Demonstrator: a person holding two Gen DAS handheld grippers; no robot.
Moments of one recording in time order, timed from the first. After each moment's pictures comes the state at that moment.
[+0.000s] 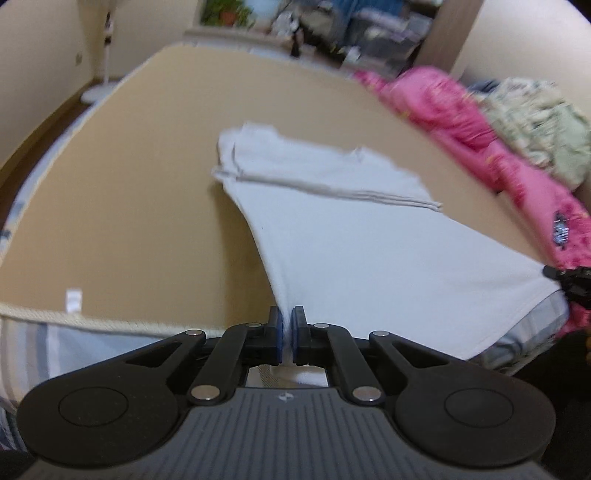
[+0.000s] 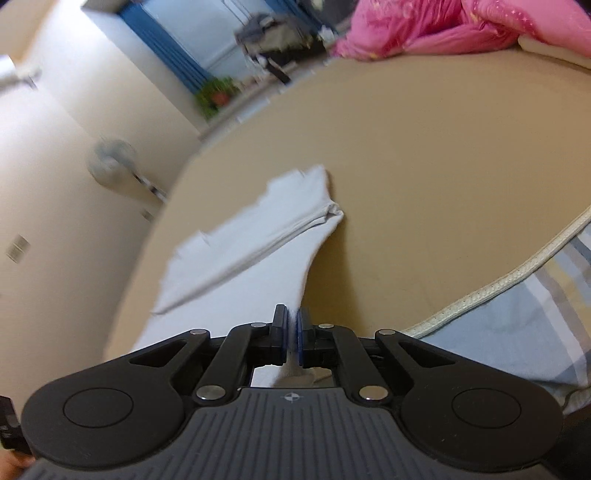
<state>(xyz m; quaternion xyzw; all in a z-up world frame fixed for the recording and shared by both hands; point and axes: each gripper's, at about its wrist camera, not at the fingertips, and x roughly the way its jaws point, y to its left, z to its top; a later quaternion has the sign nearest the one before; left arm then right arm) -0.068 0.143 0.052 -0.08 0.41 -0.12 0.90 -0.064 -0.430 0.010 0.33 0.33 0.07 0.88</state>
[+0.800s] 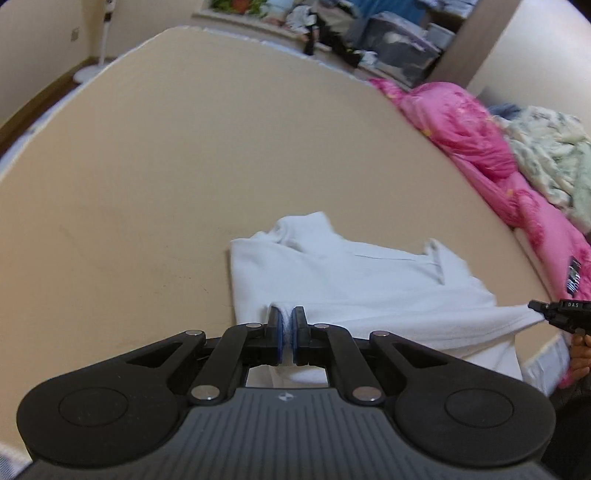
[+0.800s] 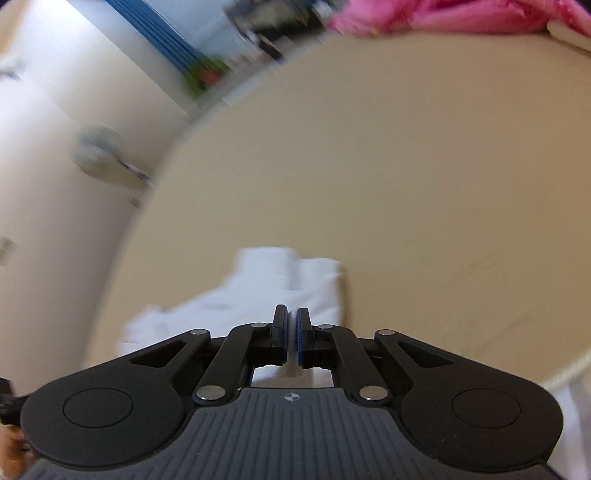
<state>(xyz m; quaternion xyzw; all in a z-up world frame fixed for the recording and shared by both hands) 0.127 0.165 -0.013 -0.14 0.43 -0.12 0.88 0.144 -0.474 -0.063 0.30 0.42 0.05 0.86</state>
